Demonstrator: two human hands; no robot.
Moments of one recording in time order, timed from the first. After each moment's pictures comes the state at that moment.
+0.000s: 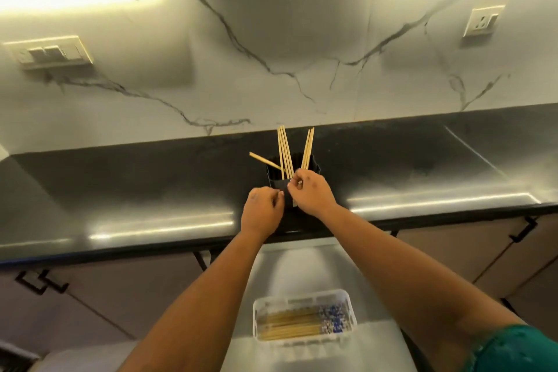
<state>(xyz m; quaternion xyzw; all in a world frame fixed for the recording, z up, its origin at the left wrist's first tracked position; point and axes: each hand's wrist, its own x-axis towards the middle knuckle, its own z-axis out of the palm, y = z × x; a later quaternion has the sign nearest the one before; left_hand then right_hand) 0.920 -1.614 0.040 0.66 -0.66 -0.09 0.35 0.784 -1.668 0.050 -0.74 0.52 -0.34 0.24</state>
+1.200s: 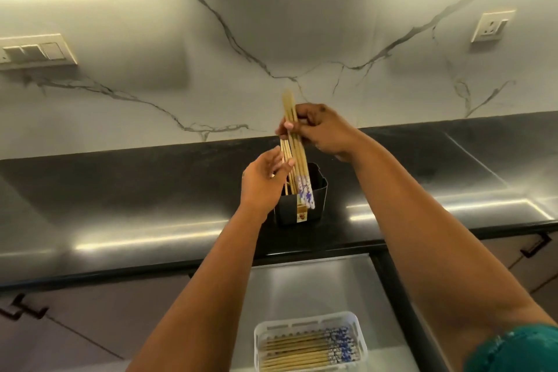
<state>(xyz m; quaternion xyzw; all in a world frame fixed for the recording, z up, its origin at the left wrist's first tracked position) 0.926 -1.657 0.114 0.55 -0.52 -0.34 0.56 0.784 -1.719 0.201 -0.76 0.35 -0.34 0.42</state>
